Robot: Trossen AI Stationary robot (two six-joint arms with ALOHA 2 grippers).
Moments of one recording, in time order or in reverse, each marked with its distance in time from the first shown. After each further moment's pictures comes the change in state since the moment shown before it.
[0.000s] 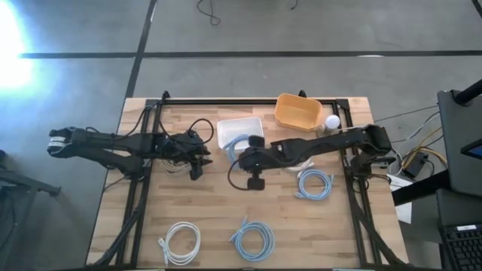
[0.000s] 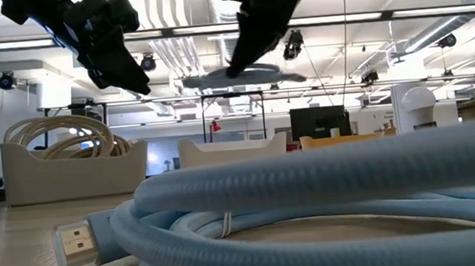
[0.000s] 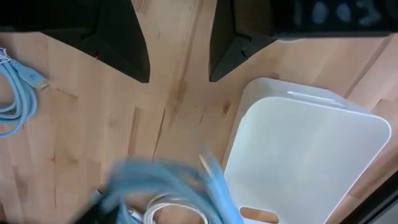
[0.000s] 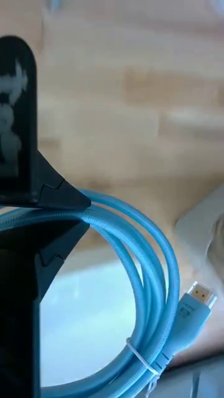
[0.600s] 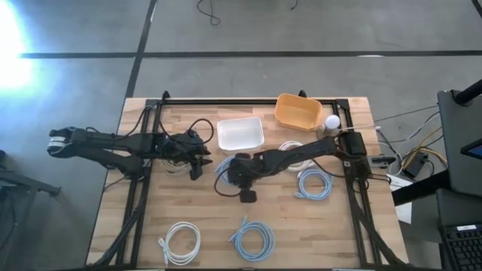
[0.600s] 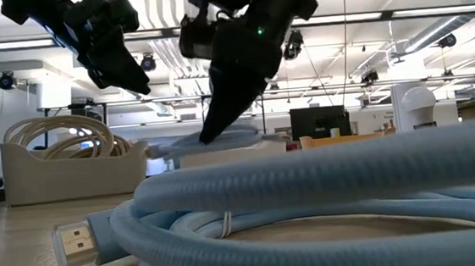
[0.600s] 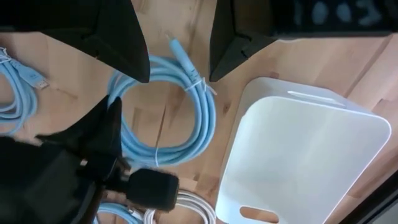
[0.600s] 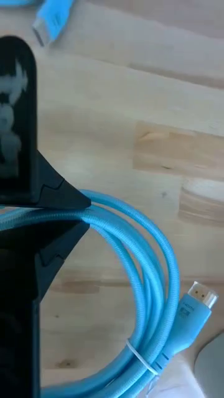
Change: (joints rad) left arm 0.000 0.000 0.000 0.001 0.000 0.000; right arm -0.002 0.252 0.046 0.128 -0.260 -0.015
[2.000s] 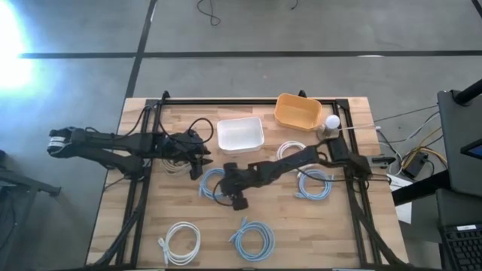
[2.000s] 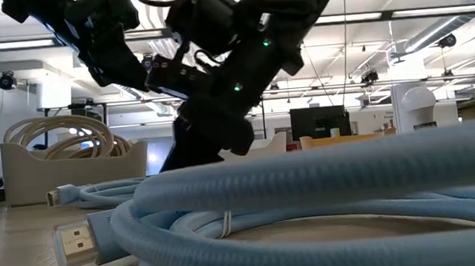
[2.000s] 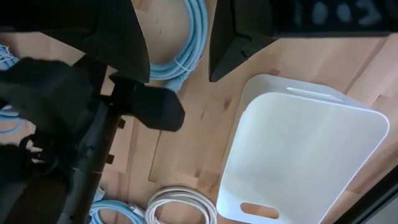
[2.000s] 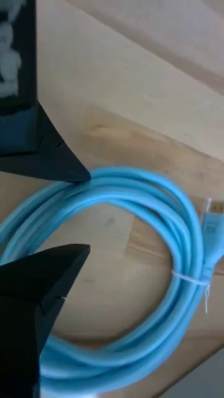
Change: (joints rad) left arm 0.000 0.000 0.011 -0.003 0.000 0.004; right arm 0.024 0.190 -0.024 0.378 0.008 -0.152
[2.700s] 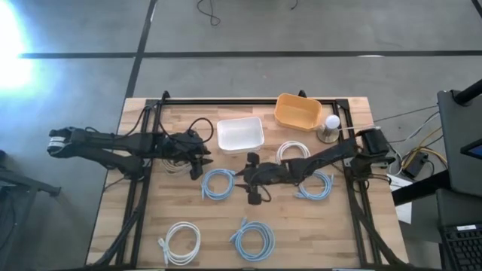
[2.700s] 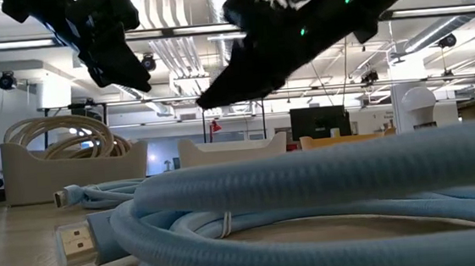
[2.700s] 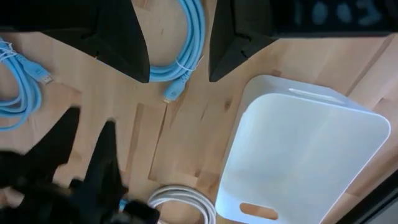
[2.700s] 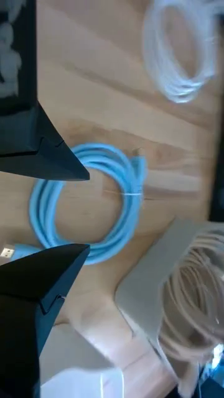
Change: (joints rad) left arm 0.000 -0.001 0.000 0.002 0.000 -0.019; right arm 0.044 -0.392 -0.485 0.431 0.194 0.151
